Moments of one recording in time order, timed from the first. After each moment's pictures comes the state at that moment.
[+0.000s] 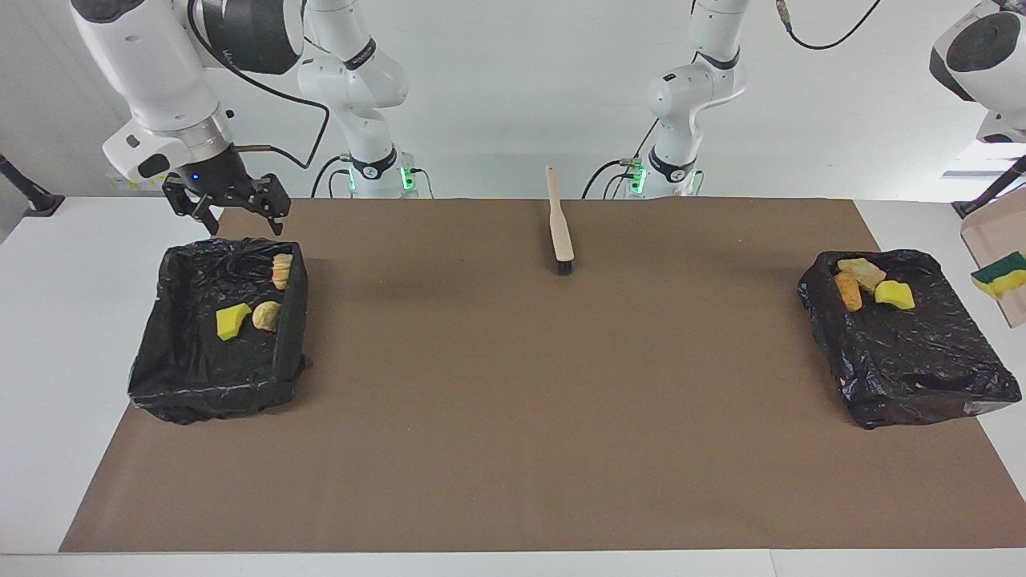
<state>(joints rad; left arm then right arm) 0.32 -0.05 -0.01 -1.79 1.18 2.21 1.59 -0.07 0.01 0.03 -1.62 -0.03 1.61 -0.05</state>
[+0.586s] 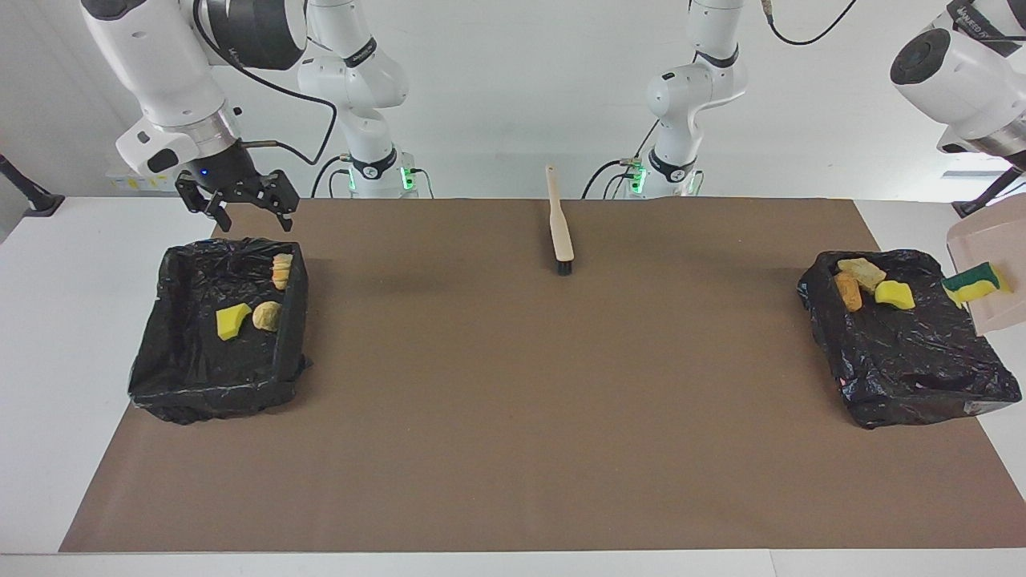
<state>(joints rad) 0.29 -0.12 -0.01 -1.91 1.28 2.30 1.50 -0.08 -0.04 0.03 -1.69 -0.01 1.65 -0.04</state>
